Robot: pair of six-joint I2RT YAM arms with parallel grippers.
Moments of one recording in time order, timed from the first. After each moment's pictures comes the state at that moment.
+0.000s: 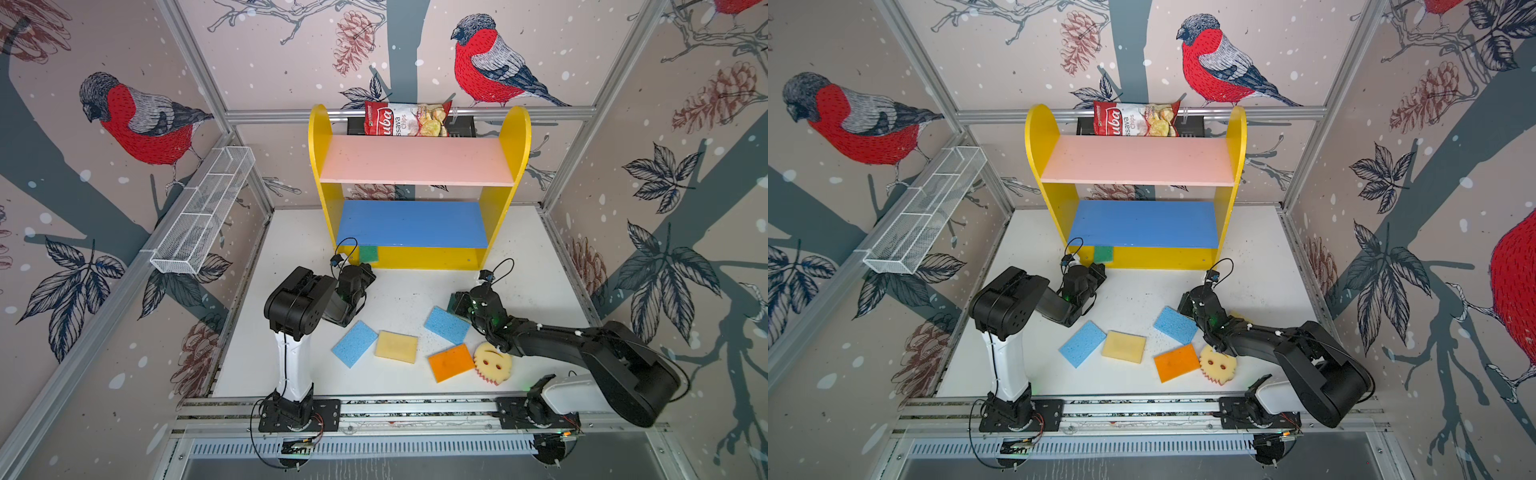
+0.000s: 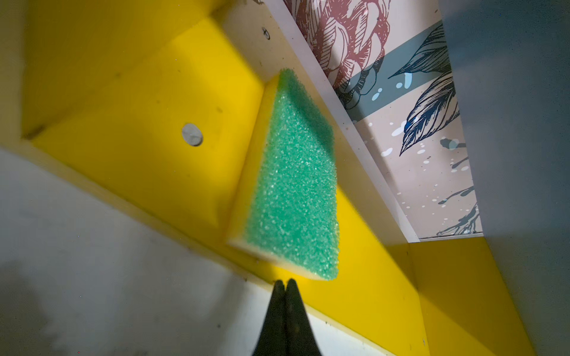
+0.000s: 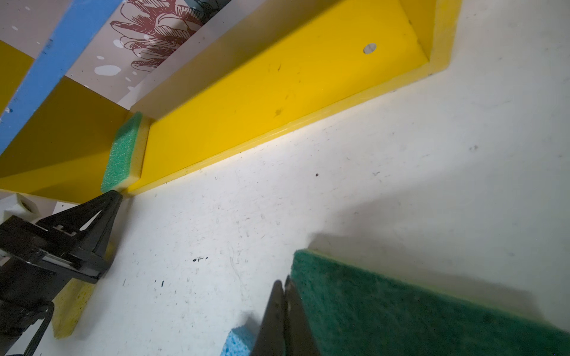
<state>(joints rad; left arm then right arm) -0.38 2.00 0.64 0.98 -0.09 -1.04 0.67 1.37 0.39 0.39 0.21 0.77</state>
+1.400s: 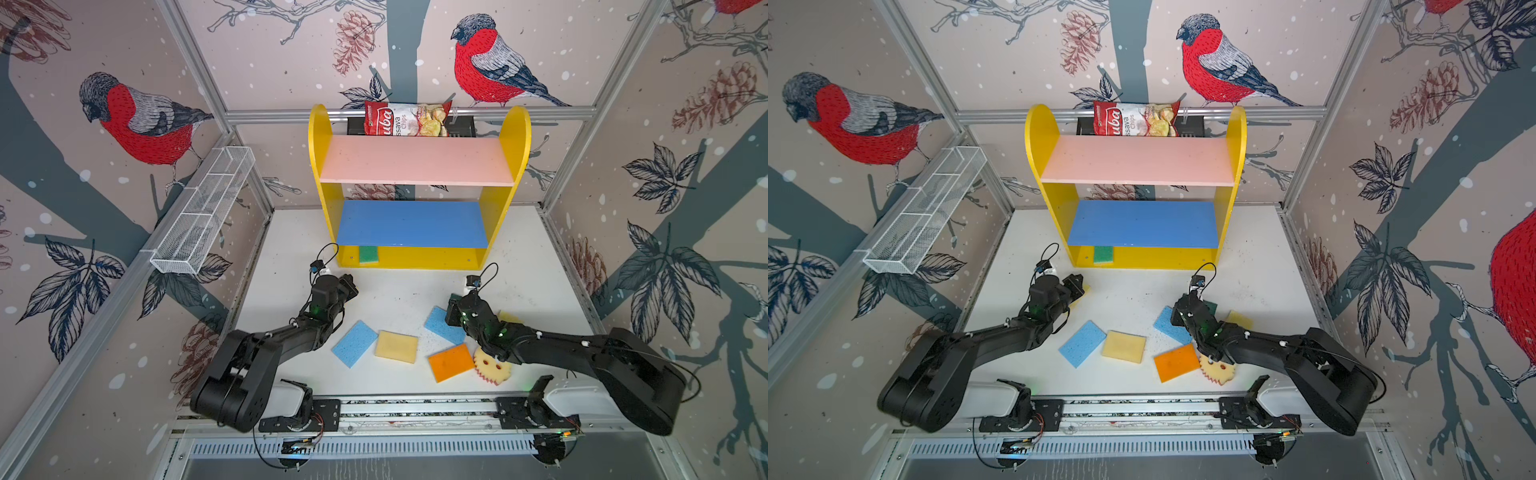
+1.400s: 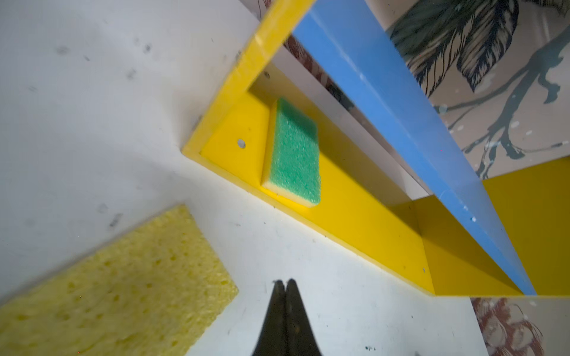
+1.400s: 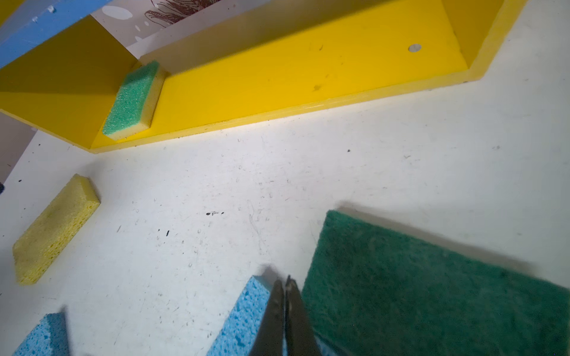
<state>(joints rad) -0.32 1.42 0.39 0.60 0.02 -0.83 0.85 1.33 0.42 0.27 0.35 0.68</state>
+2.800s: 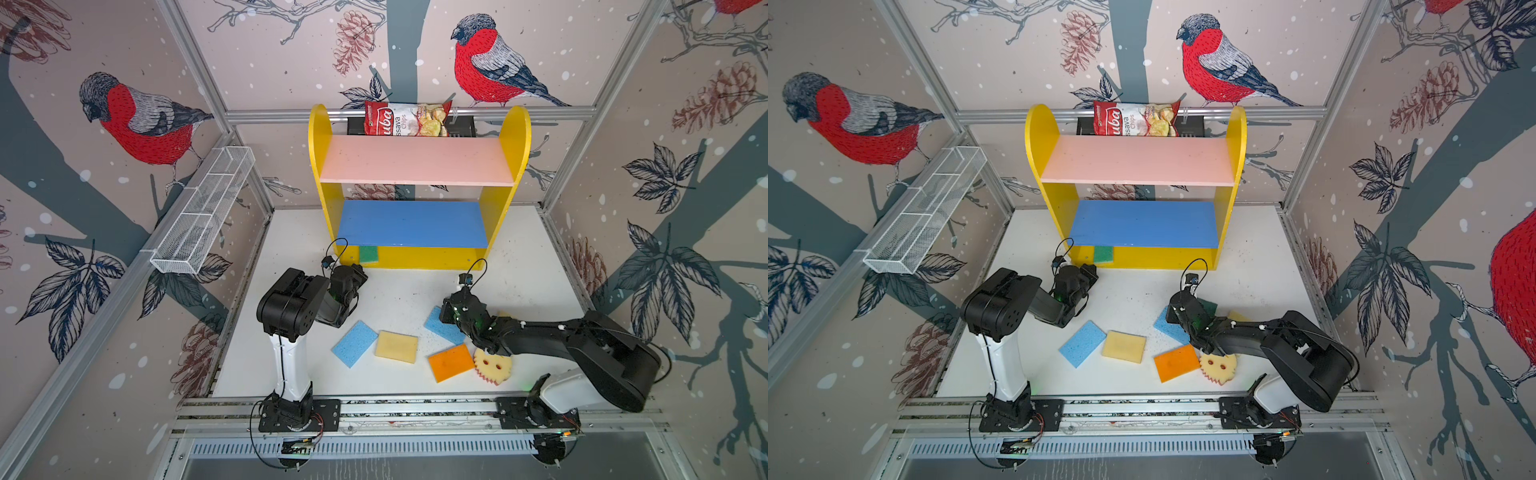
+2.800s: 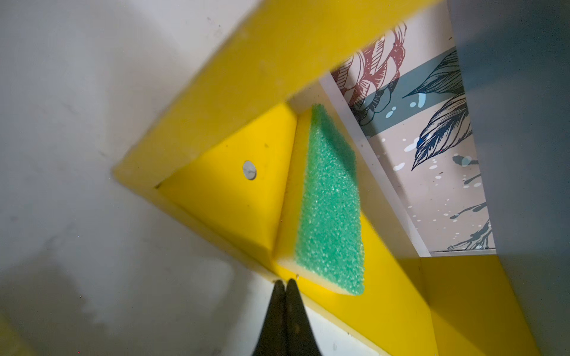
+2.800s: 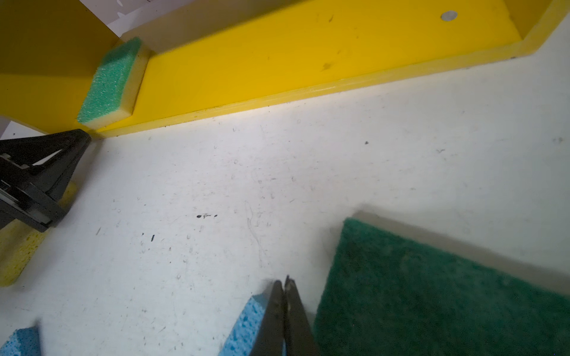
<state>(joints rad) -0.32 1.98 0.61 0.99 -0.07 -1.03 0.83 1.47 0.46 0.31 0.32 0.68</state>
